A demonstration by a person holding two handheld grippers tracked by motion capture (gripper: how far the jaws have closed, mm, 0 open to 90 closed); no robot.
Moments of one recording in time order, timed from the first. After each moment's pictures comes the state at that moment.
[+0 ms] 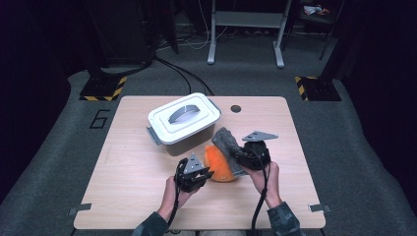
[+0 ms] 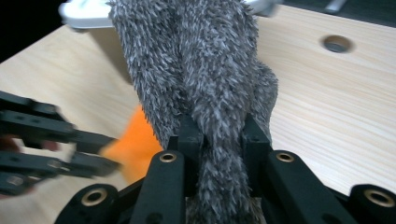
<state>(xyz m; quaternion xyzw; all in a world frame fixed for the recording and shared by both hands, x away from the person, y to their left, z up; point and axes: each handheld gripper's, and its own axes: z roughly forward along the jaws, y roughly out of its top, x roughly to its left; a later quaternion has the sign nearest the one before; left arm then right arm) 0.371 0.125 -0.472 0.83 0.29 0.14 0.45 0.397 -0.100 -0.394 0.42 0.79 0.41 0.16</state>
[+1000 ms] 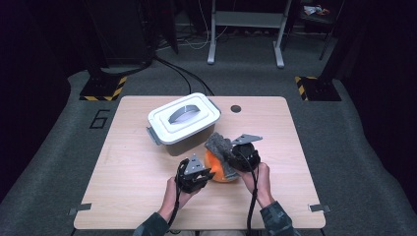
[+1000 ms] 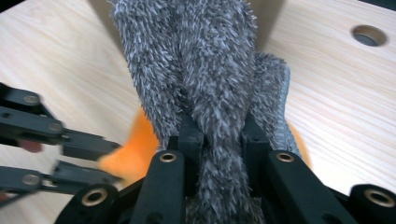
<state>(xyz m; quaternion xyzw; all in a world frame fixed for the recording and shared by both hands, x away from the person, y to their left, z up) 0.370 0.123 -0.473 0.83 0.29 0.13 0.46 0.406 -0.087 -0.416 0.42 0.81 0.38 0.17</state>
